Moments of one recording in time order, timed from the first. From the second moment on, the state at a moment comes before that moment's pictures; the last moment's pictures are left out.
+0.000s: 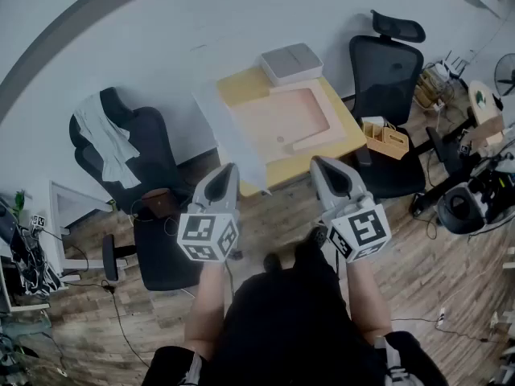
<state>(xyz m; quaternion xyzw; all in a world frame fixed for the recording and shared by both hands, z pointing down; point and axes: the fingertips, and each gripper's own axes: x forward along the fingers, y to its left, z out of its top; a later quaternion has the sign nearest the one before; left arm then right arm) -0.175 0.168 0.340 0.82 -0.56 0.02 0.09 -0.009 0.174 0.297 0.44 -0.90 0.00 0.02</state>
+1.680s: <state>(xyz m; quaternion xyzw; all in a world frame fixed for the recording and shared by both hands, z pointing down) -0.076 0.035 0.344 0.80 -0.59 0.05 0.10 0.096 0.024 0.296 0.40 -0.91 0.06 -0.03</state>
